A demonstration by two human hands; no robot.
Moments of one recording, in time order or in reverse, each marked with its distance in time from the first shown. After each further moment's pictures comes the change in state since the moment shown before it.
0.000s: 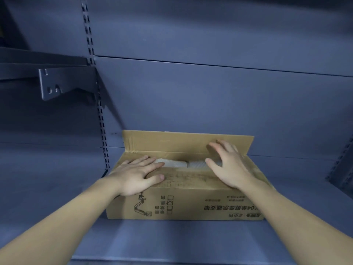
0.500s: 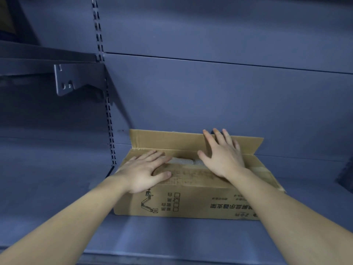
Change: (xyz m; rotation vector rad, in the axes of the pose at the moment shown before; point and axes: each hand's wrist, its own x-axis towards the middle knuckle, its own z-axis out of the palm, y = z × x) left_hand 0.002 -0.005 0.005 0.002 0.129 0.045; right_hand 0.028 -0.037 0.011 -0.219 -0.022 0.047
